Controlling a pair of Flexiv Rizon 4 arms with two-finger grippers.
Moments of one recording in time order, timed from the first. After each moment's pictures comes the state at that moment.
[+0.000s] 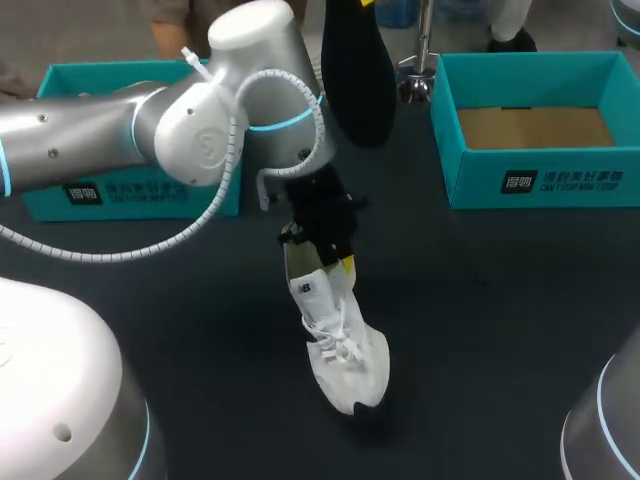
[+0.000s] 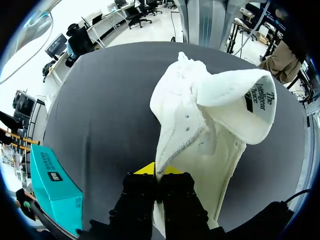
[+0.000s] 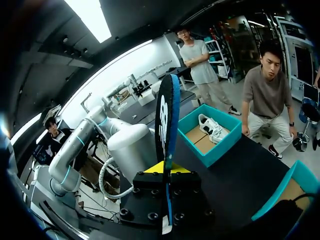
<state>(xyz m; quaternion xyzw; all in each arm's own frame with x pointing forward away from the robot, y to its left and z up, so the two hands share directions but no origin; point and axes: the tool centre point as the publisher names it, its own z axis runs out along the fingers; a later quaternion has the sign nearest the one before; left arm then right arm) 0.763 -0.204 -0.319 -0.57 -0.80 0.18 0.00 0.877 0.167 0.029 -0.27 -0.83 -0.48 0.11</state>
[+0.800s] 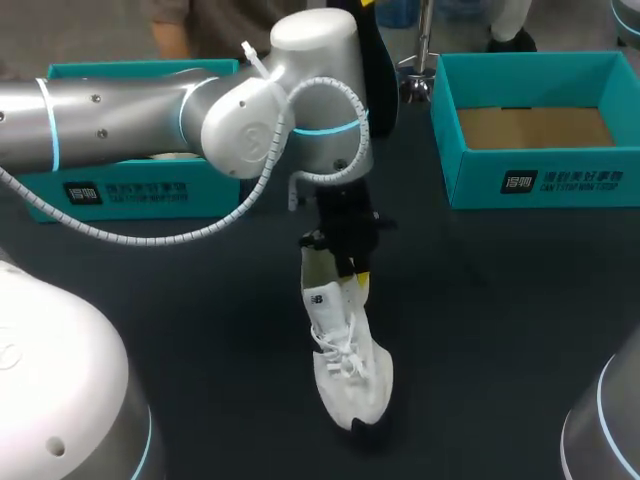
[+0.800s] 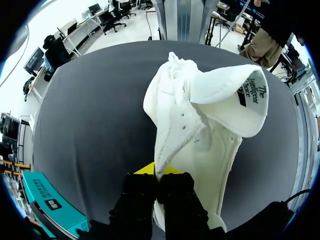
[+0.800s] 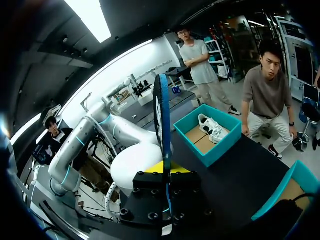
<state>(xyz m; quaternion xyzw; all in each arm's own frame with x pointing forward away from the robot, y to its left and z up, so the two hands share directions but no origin) 0.750 -0.227 -0.341 -0.65 -0.75 0.14 0.05 0.877 0.167 0.029 -0.27 -0.83 -0.48 0.11</state>
